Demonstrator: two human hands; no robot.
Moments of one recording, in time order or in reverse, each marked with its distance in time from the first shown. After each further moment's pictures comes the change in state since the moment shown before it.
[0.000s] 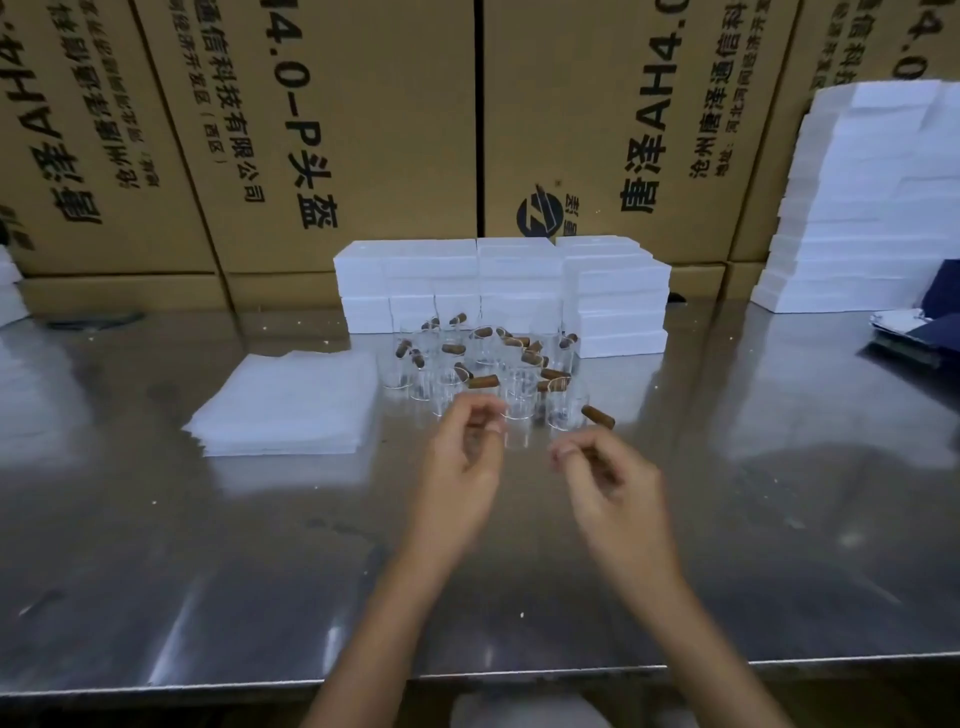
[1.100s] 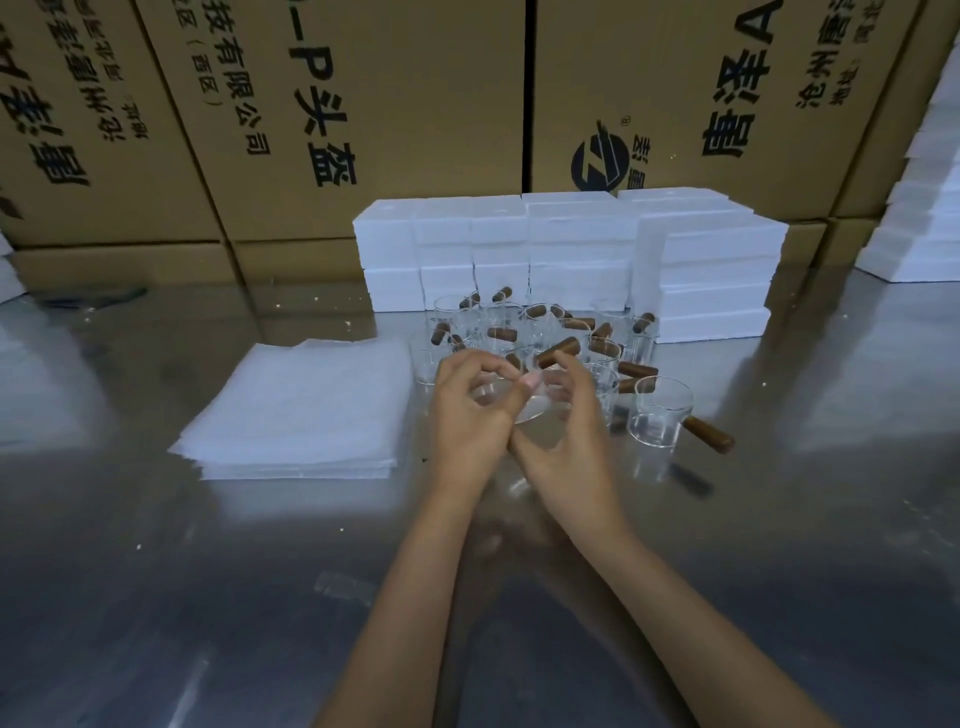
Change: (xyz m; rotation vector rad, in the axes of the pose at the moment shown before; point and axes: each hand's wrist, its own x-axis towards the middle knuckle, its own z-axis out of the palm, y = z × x) left_hand 0.119 -0.105 -0.008 -0.071 0.154 -0.123; right_hand 0.089 0.103 0.142 -0.046 -0.089 0.012
